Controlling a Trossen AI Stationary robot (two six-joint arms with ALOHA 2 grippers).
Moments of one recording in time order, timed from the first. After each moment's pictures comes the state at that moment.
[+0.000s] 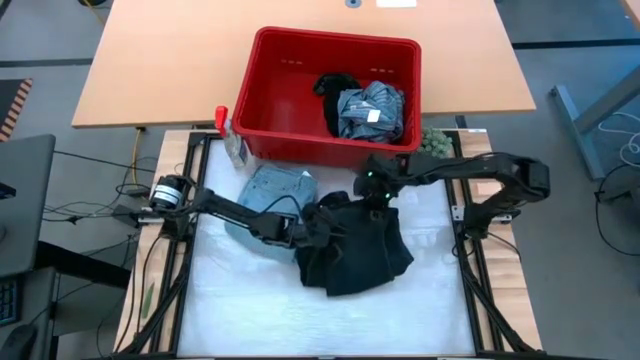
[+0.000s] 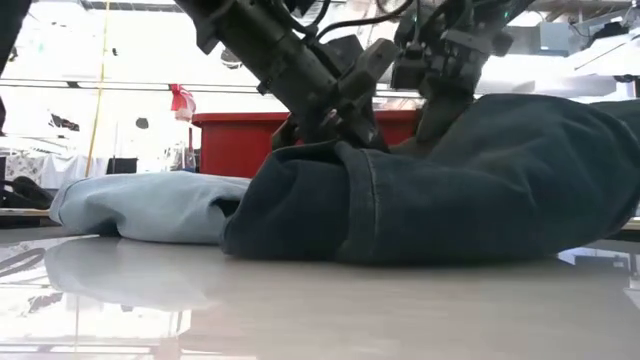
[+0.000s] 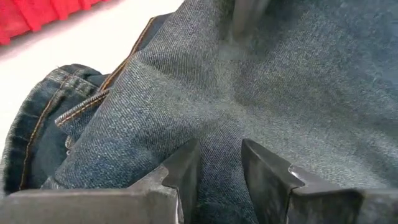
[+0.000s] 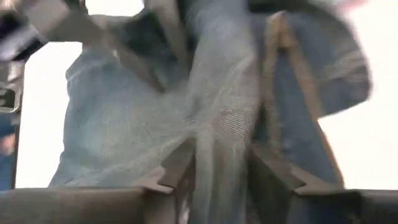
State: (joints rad) left arm -0.15 1.89 1.18 0.06 -0.45 -0.56; right arm -0.26 1.47 1.03 -0.60 -0.41 0.00
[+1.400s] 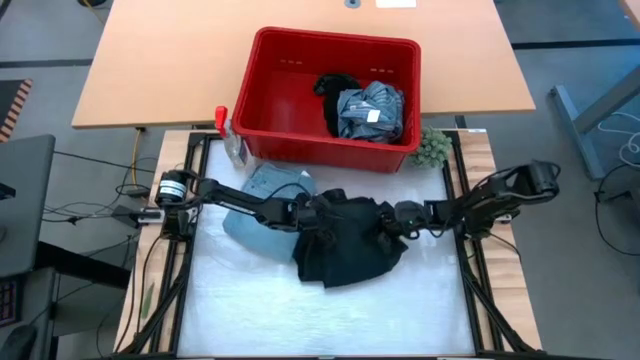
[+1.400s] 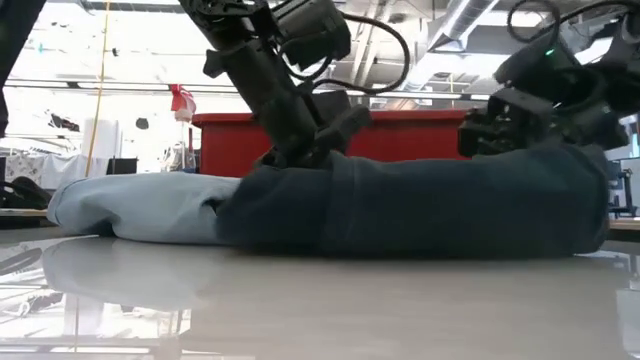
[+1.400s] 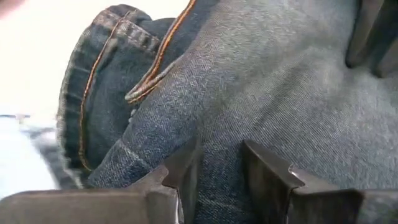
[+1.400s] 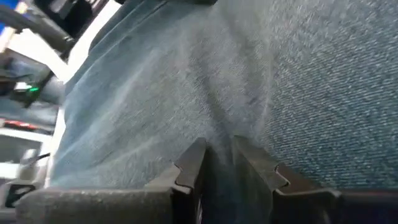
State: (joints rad) left arm -0.03 1.93 1.18 -0.23 -0.32 -0.61; right arm 0.06 1.47 0.23 0.60 -0.11 0.74
